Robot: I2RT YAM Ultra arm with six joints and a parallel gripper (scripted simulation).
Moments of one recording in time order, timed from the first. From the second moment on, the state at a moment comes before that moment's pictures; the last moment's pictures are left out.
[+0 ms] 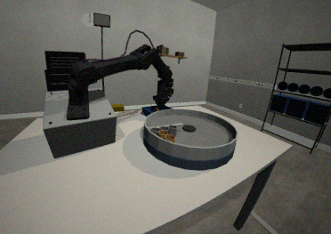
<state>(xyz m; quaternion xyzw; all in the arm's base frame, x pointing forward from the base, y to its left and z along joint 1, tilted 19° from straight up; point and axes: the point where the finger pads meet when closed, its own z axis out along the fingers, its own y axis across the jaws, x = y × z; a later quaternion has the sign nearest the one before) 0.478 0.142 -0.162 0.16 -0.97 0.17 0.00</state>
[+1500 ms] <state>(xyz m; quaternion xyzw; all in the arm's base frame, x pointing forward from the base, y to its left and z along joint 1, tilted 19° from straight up) 0.479 0.141 -0.166 0.16 -0.97 0.17 0.00</state>
